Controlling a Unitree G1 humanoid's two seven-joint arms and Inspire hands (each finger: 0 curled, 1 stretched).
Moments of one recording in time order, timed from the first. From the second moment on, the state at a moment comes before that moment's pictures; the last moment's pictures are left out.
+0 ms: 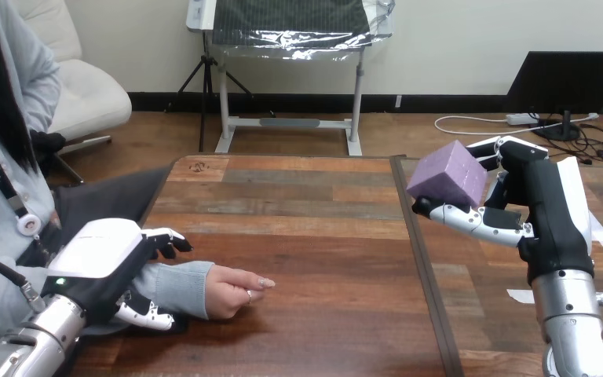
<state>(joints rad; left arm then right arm) -0.36 0.65 -0.30 0.94 0.80 -0.62 0.33 -0.09 -0.27 -0.05 0.16 -0.18 -0.29 -0.15</state>
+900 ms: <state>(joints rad) -0.39 0.62 -0.39 1.05 0.80 -0.67 0.54 -0.07 -0.27 -0.05 0.15 -0.18 -0.28 -0.14</state>
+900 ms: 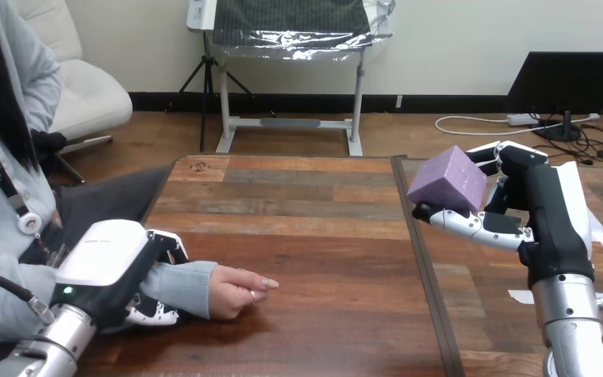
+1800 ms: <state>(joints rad) -0.40 0.62 -0.40 1.04 0.78 -0.67 0.51 -0.07 -0.24 -0.04 0.15 -0.20 -0.28 -0.14</state>
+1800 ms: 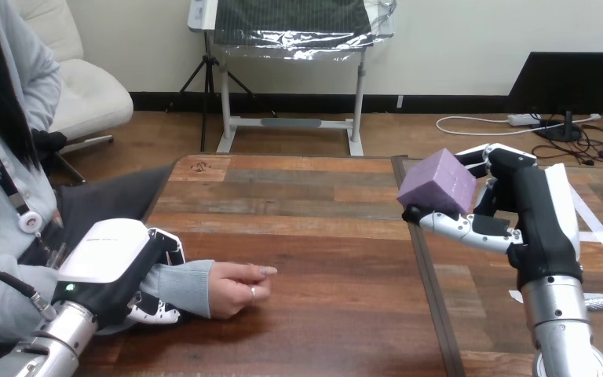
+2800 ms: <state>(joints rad) -0.39 0.62 -0.40 1.00 0.76 -0.69 0.50 -0.07 -0.21 -0.01 0.16 -0.21 -0.29 -0.12</state>
